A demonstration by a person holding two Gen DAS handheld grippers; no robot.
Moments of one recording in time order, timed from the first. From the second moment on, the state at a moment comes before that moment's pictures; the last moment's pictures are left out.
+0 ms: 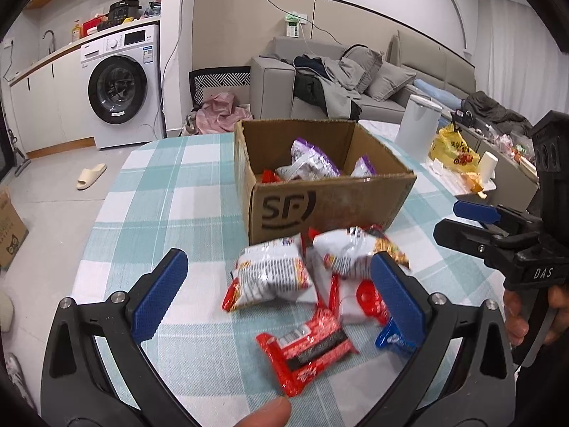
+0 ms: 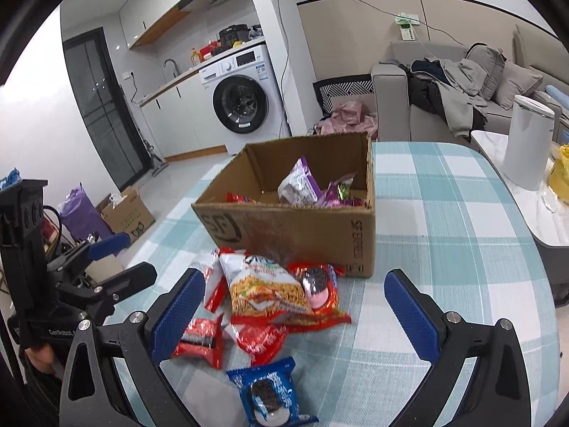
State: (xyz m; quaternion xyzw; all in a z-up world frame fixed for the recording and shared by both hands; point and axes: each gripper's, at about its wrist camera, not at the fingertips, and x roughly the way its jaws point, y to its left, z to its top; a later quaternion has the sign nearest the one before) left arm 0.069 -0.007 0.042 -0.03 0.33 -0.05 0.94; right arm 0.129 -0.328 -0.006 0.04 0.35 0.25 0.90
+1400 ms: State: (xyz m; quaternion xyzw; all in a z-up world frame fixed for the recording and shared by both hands) left arm 0.069 -0.032 -0.043 -0.03 0.43 -0.05 0.90; right arm 0.097 -0.316 -0.086 -0.07 0.45 0.26 0.85
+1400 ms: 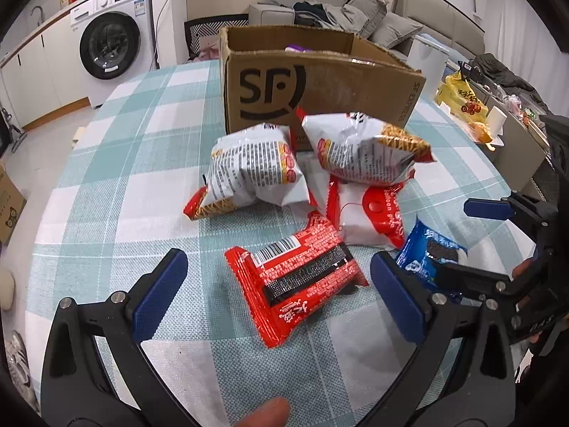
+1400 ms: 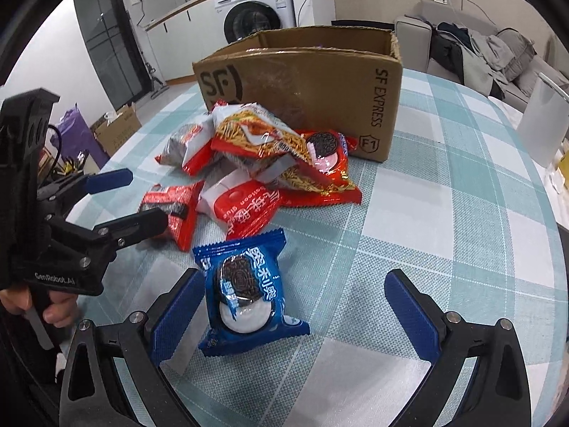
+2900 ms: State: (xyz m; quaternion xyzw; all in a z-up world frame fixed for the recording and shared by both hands) left arm 0.085 -0.027 -0.076 -0.02 0.47 -0.04 0.88; right arm 0.108 -0.315 -0.100 -0.04 0.47 0.25 0.85
